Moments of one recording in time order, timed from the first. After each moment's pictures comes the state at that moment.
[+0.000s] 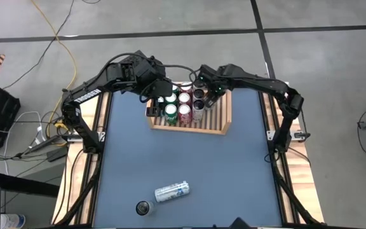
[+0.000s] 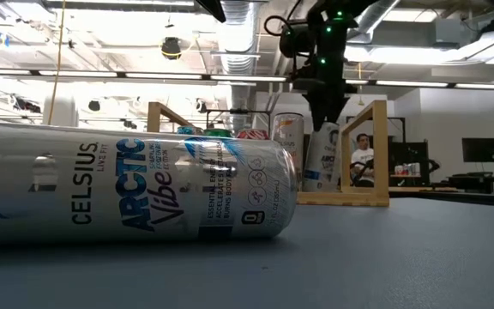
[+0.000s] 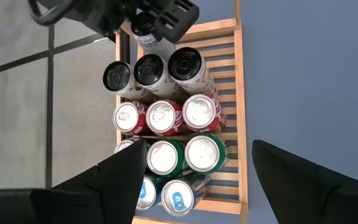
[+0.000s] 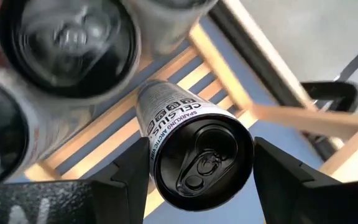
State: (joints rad) left arm 0.26 1.69 2.12 -1.26 -0.12 0.45; right arm -0.50 1.81 1.68 -1.18 0.28 0.21
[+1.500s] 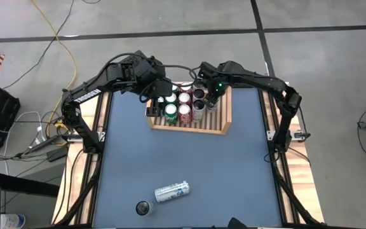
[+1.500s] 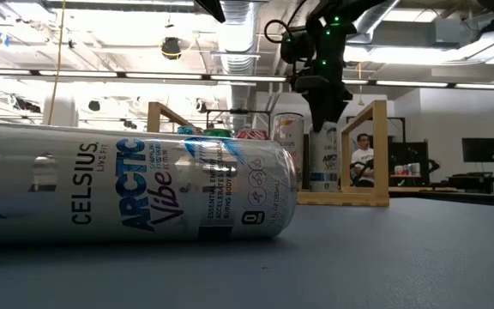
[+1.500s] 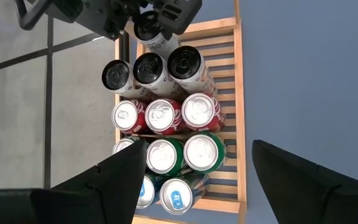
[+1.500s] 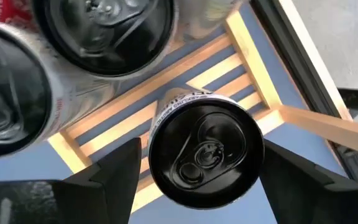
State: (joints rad) left arm 0.26 1.69 2.12 -1.27 -0.12 0.45; right arm -0.53 1.85 1.71 -1.23 0.11 0.09
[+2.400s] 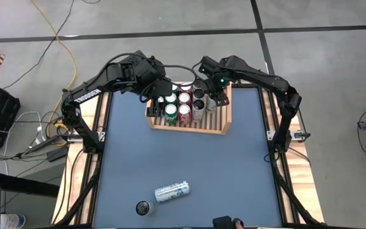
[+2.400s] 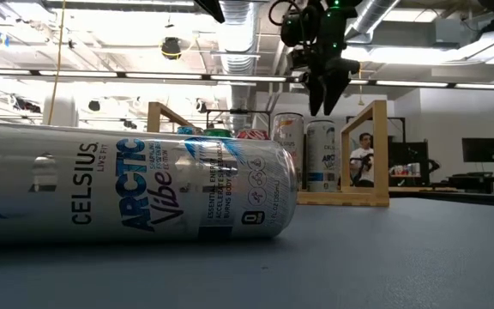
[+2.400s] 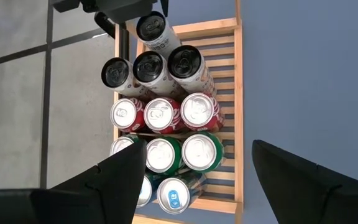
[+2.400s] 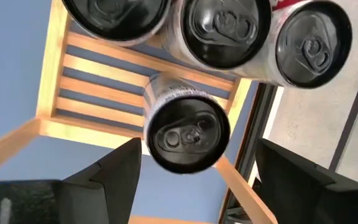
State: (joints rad) left arm 0.26 1.69 2.12 -1.27 -0.12 0.42; right arm -0.53 1.84 1.85 -1.33 0.10 -0.75
